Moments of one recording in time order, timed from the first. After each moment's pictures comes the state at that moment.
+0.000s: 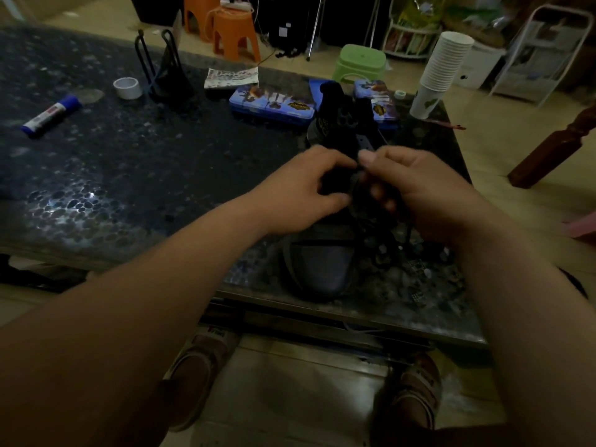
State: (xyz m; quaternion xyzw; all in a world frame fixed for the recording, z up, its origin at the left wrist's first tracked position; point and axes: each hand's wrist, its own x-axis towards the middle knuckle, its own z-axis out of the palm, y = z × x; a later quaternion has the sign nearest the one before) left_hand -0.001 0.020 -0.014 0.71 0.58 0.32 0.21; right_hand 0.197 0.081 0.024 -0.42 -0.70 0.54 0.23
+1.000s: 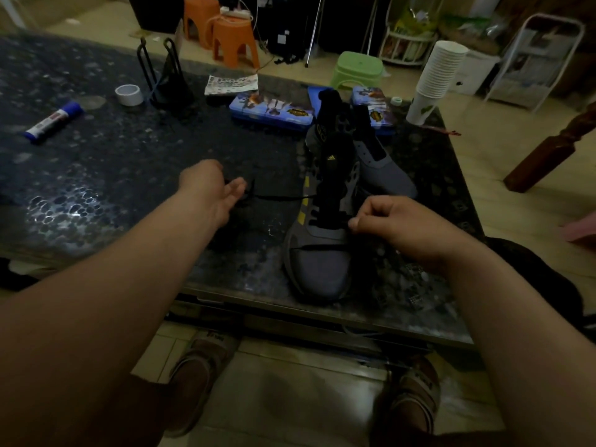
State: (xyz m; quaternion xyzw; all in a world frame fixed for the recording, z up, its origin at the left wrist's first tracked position) left_hand -0.091 0.028 -0.051 -0.06 0.62 0.67 0.41; right_hand 0.210 0.075 -0.009 -0.46 -0.76 0.45 0.10
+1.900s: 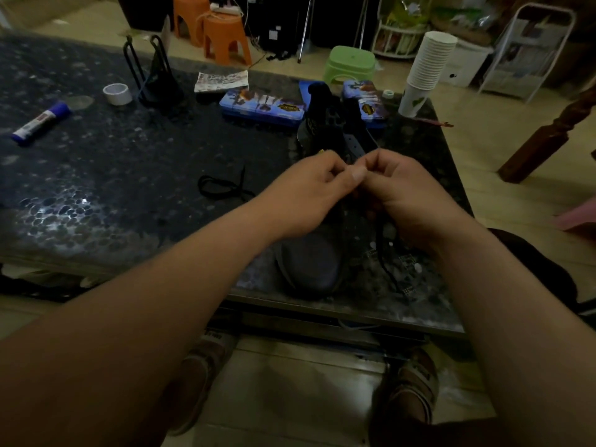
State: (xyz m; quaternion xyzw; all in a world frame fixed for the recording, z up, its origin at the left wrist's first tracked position) left_hand 0.035 0.009 0.007 0.63 0.62 0.35 0.31; right_hand 0.198 0.075 0.009 -0.40 -0.68 0.55 0.29
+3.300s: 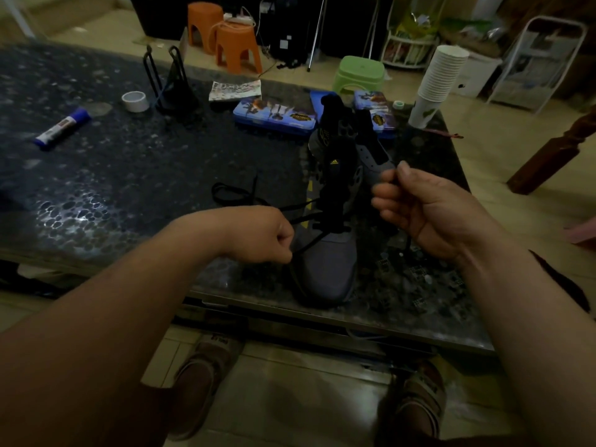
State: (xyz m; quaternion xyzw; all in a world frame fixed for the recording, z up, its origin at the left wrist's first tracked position) left_hand -0.040 -0.017 -0.021 0.69 0.65 0.01 0.31; right_hand 0.217 0.088 0.005 -0.40 -0.51 0.69 0.32
